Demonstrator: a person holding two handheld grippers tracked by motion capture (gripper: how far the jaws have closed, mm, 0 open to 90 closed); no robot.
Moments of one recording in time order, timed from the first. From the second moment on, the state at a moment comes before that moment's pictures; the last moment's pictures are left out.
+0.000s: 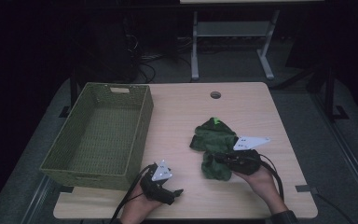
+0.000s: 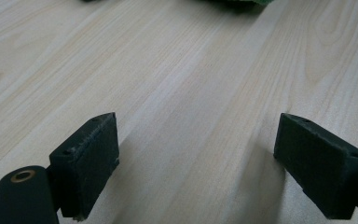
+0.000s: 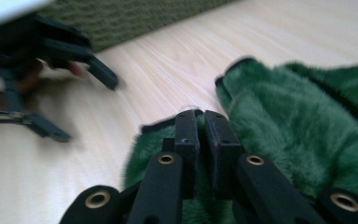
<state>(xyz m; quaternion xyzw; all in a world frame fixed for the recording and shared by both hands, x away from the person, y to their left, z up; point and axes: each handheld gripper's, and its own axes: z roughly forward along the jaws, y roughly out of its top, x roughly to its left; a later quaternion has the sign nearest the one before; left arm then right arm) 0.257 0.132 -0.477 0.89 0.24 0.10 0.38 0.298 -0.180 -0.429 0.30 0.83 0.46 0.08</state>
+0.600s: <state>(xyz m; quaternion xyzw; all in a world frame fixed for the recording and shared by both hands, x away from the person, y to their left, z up) 0.257 0.132 -0.477 0.89 0.24 0.10 0.38 0.312 -0.164 -0.465 0.32 0.86 0.40 0.06</state>
